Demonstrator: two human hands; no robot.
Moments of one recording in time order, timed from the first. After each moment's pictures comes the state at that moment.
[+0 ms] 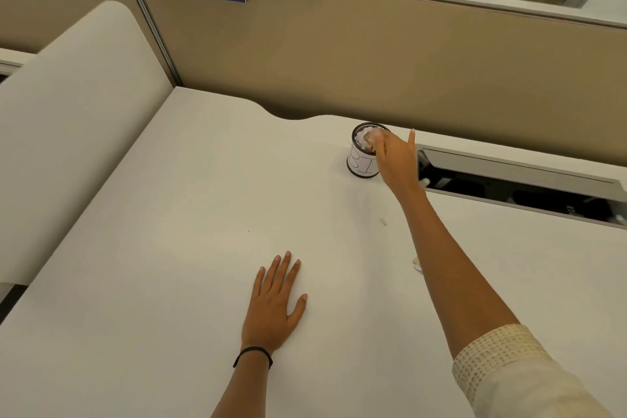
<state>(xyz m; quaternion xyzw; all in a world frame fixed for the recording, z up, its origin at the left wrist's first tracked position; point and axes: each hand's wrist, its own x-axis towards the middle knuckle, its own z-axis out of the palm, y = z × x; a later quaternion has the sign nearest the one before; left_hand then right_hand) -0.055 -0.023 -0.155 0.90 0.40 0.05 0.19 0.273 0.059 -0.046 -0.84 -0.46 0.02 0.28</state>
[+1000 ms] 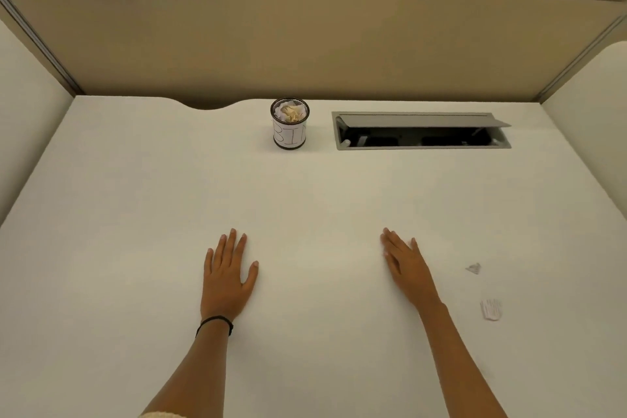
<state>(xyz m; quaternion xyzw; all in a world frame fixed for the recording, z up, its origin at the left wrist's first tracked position) -0.057 -0.023 -0.161 0.89 0.39 0.07 0.21 0.213 -0.270 -0.140 -0.88 -0.41 0.14 0.19</state>
